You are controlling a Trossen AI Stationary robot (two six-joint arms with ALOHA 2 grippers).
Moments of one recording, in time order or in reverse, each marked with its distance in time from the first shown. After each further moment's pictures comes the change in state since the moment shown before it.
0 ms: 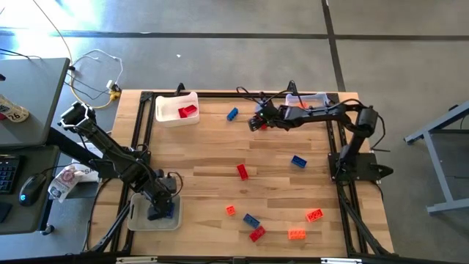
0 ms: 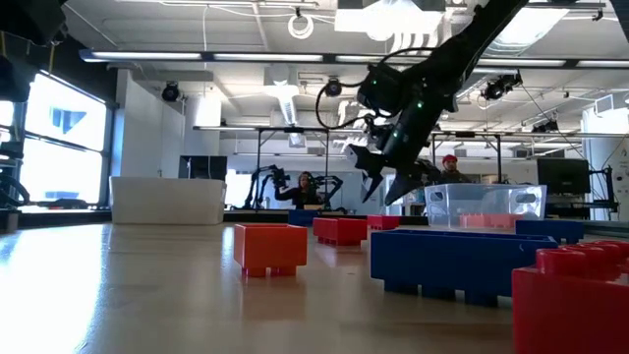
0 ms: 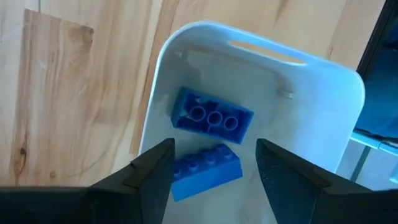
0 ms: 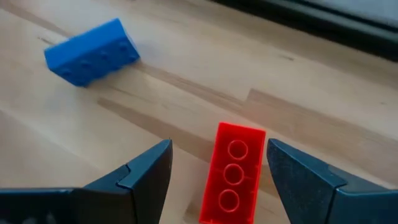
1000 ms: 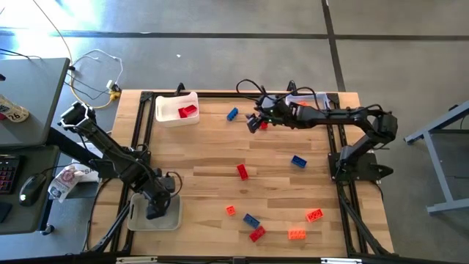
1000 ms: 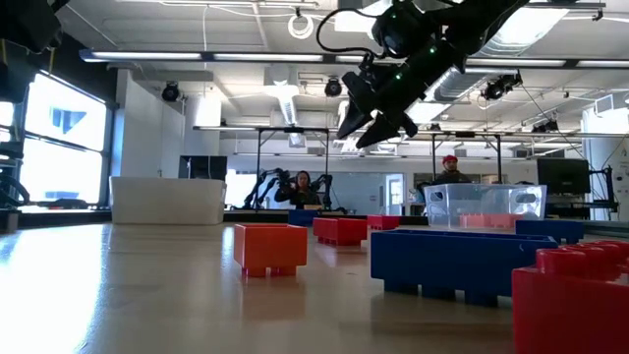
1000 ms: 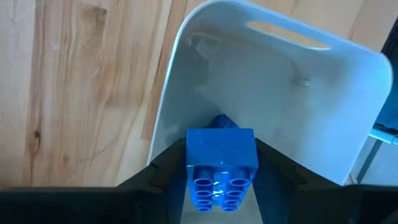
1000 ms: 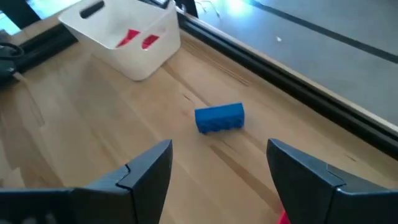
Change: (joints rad) left arm 0.000 0.000 0.000 -0.052 0.011 -0.008; right arm 0.060 -0.213 0.000 0.120 -0.132 -0.259
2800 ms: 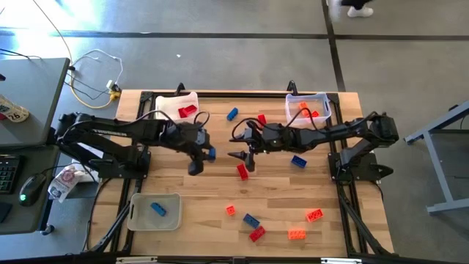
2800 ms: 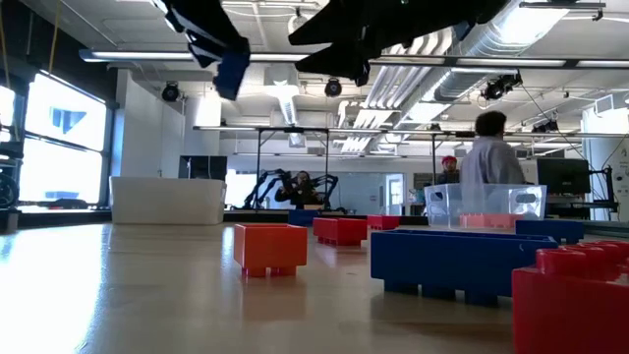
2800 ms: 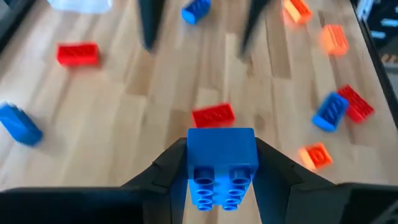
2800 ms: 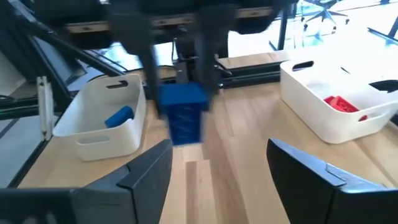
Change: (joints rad) left arm 0.661 0.039 0.244 0.363 -0.141 0.864; right arm 0.342 0.000 0.000 0.324 -0.191 -0.220
